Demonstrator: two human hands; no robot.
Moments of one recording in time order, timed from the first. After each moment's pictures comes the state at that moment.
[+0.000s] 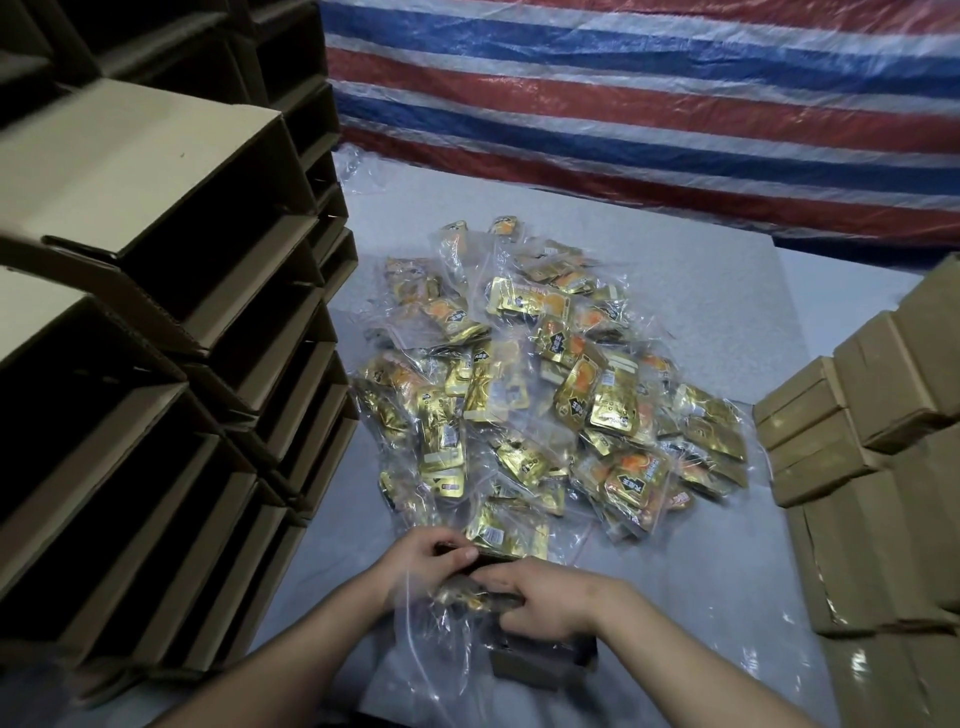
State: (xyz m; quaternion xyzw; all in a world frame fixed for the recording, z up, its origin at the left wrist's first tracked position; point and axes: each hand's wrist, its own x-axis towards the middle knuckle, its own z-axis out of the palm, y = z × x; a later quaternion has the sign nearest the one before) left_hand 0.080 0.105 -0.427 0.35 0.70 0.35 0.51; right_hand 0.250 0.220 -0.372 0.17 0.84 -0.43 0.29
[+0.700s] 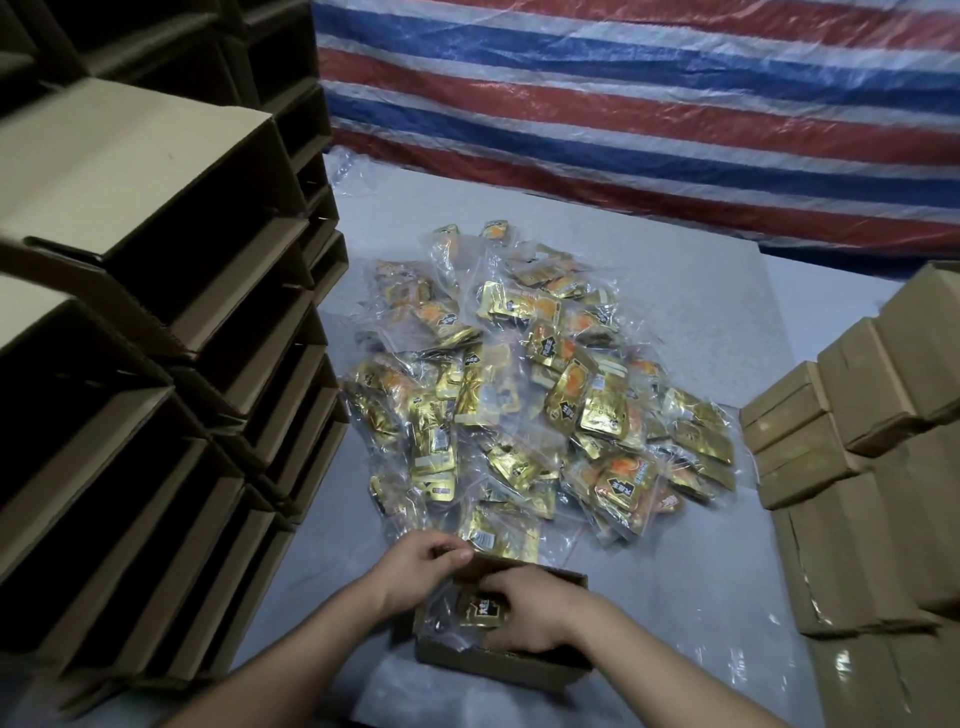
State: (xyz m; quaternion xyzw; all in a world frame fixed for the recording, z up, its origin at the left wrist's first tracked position) left_hand 0.084 0.107 -0.434 0.37 0.70 0.35 0.50; right_hand 0.248 0.210 -0.389 0.24 0.85 -0.34 0.31
